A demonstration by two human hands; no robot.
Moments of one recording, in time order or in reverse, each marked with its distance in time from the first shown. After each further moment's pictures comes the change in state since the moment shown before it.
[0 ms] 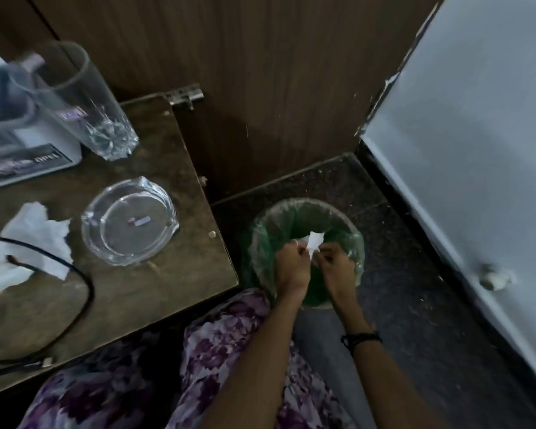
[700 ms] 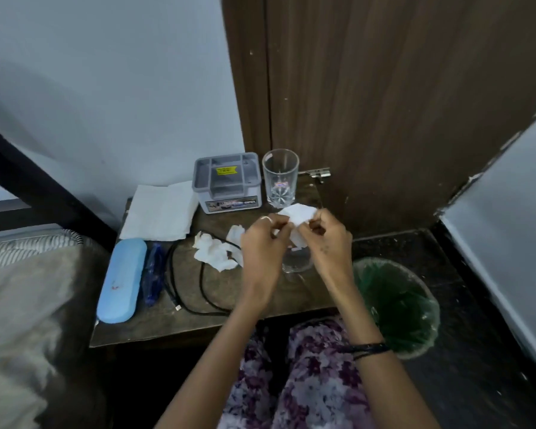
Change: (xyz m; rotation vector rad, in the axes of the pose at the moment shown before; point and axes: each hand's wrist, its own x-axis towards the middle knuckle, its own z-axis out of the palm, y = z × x) left_hand -0.126 0.038 -0.298 -0.128 0.557 0.393; right_hand -0.146 -0.286 0.012 0.270 -0.187 -0.487
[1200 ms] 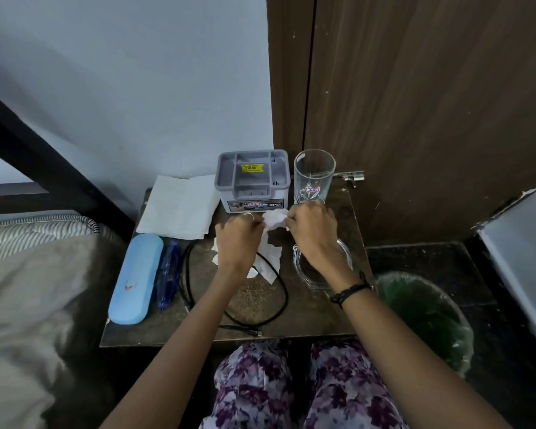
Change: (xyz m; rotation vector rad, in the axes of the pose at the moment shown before) left_hand 0.072 -0.091 -0.027 0.503 0.015 -0.035; right_hand 0.076 0.012 0.089 -0.783 -0.187 -0.332
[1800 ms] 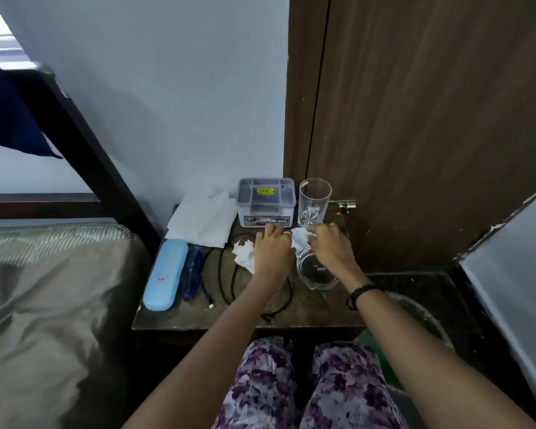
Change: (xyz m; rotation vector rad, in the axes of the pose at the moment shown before) left_hand -0.039 0.044 -0.015 0.346 -0.150 0.224; right_hand -0.043 -0.002 -0.060 0.052 -0.148 0.045
